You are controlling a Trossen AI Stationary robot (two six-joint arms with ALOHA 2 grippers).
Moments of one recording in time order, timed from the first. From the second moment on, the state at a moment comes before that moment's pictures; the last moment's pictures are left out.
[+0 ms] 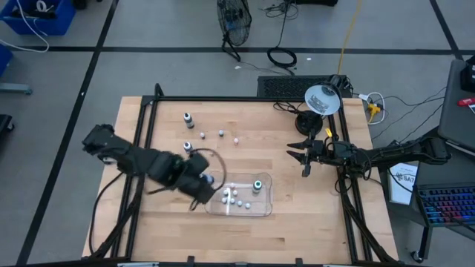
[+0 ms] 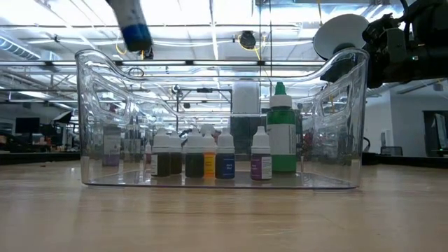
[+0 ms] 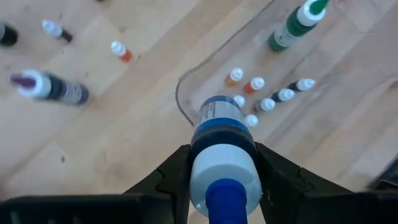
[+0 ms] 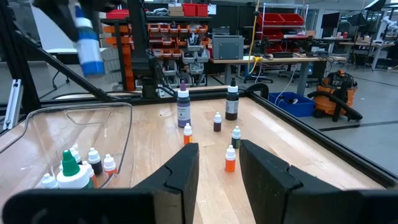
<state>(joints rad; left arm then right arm) -0.42 1.63 1.68 -1.38 -0.30 -1.21 -0.02 0.66 0.02 0.66 0.21 0.01</state>
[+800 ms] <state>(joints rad) -0.25 1.96 1.68 -1.27 -0.11 -0.84 -0.02 0.66 0.01 0.66 0.21 0.01</state>
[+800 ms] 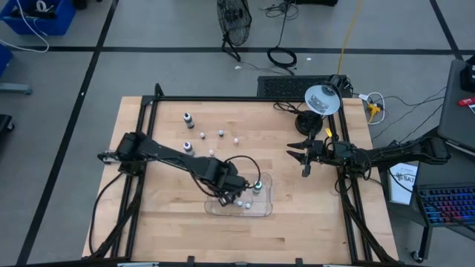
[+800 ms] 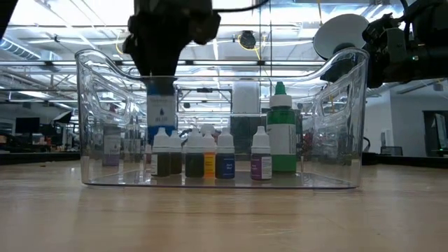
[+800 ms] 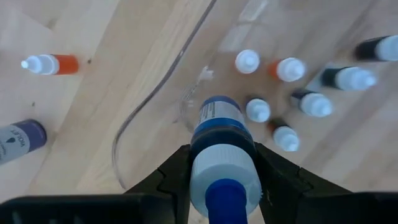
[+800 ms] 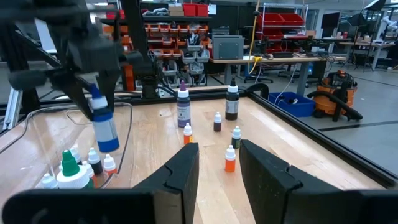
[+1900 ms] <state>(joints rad) -0.25 2.00 1.68 -1.28 -0.11 -0.87 -0.02 0.66 0.02 0.66 0.21 0.01</state>
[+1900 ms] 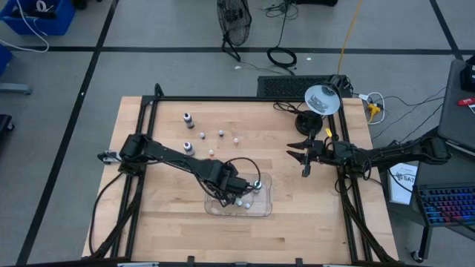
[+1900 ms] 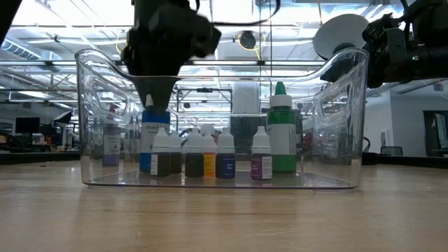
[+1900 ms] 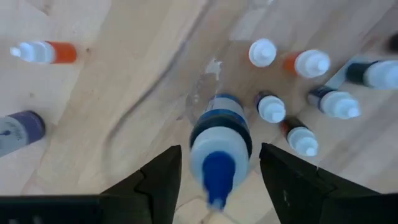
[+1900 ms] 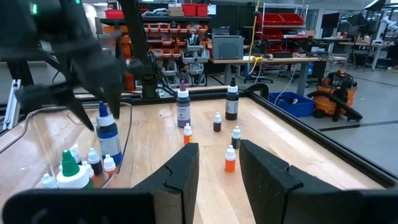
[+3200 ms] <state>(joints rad) 0.27 1.54 1.14 -1.24 -0.12 -0.78 -0.02 0.66 0.01 0.66 0.21 0.01</state>
